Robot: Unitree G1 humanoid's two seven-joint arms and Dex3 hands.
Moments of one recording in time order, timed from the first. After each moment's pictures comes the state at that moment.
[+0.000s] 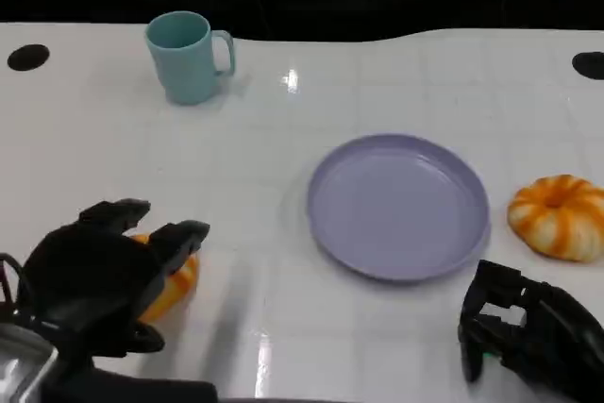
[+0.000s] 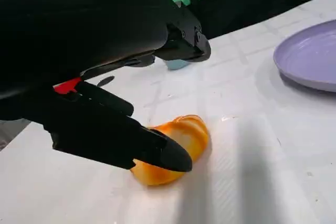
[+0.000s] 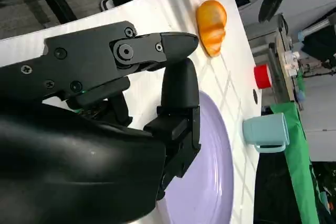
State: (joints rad) left arm 0.07 0.44 -0.09 -0.37 1.04 -0.07 -0.40; right arm -0.14 -0.11 -0.11 0.68 0.28 -0.31 0.83
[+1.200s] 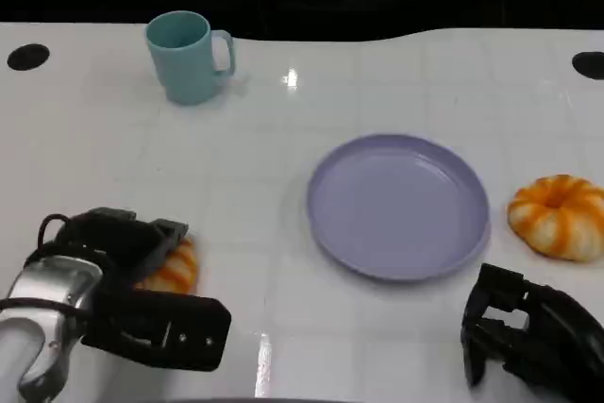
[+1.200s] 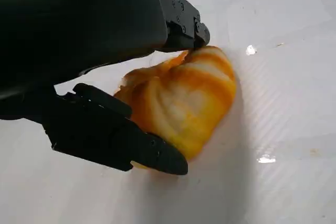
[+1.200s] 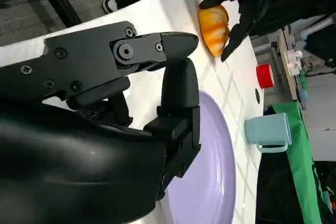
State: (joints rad) left arm -0.35 0.46 -0.40 0.31 0.97 0.04 -0.37; right arm -0.11 -0.11 -0.10 0.63 0.28 -0.29 0.82
